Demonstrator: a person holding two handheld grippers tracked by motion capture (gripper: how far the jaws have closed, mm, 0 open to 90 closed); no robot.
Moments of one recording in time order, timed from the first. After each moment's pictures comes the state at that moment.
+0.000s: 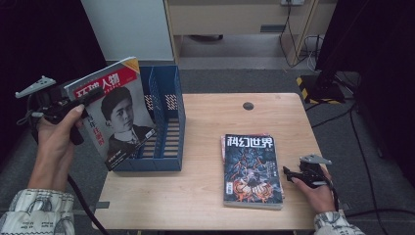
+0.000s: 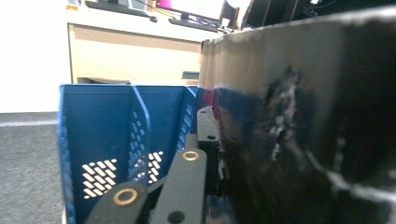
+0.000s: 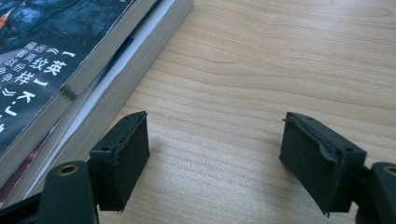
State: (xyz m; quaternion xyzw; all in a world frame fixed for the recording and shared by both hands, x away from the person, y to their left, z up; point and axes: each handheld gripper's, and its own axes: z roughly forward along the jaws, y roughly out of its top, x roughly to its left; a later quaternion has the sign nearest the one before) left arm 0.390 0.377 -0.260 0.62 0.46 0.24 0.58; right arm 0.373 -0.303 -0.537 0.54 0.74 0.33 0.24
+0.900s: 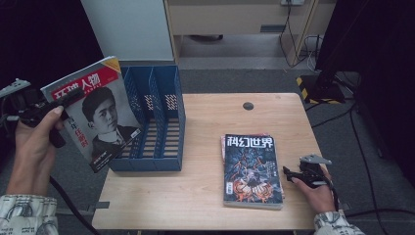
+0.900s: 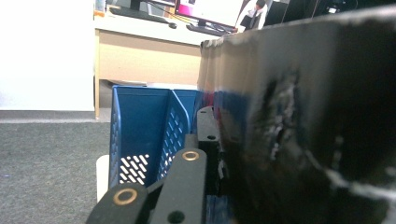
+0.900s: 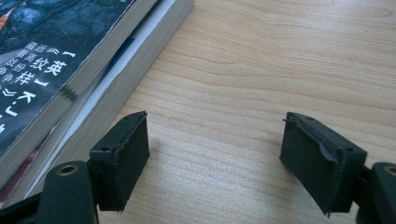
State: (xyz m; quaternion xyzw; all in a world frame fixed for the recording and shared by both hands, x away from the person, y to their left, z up) left arm 0.375 0.416 -0.254 0.60 0.48 0.26 0.58; right arm 0.373 -0.303 -0.537 0.54 0.74 0.33 0.23
